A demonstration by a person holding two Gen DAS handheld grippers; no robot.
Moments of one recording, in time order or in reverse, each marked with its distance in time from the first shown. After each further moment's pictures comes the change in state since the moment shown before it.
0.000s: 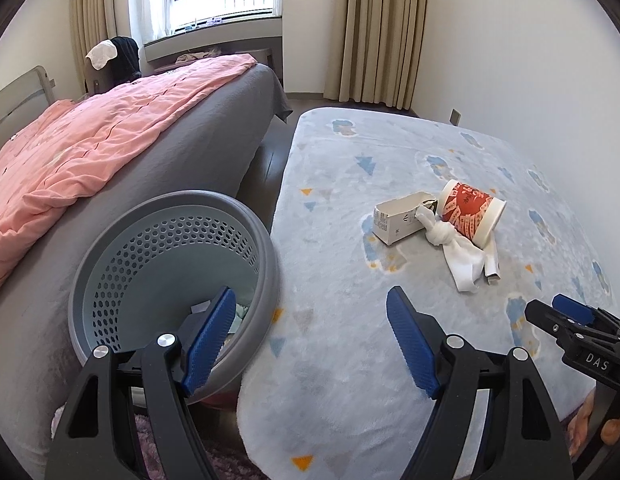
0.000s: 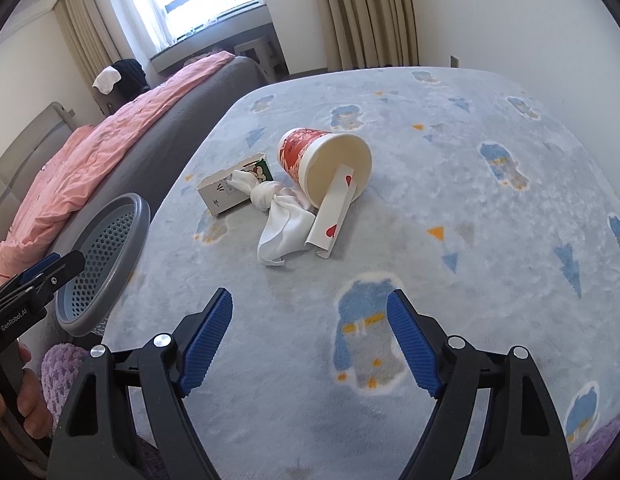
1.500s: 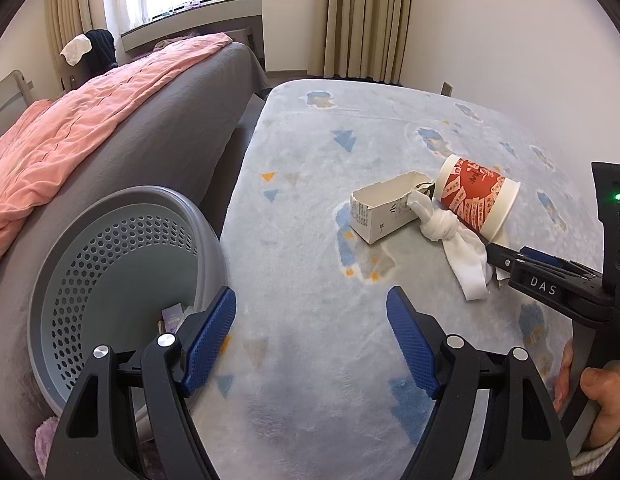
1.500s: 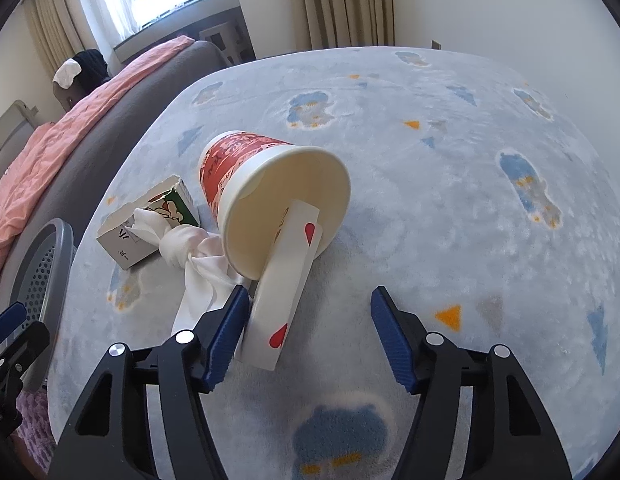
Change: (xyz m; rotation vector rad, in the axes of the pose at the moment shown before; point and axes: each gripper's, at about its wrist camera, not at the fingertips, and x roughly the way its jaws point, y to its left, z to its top) left arm 0.062 -0.029 0.013 0.043 0.081 -0.028; right arm 0.088 -0.019 0.050 0.021 0.049 -0.116
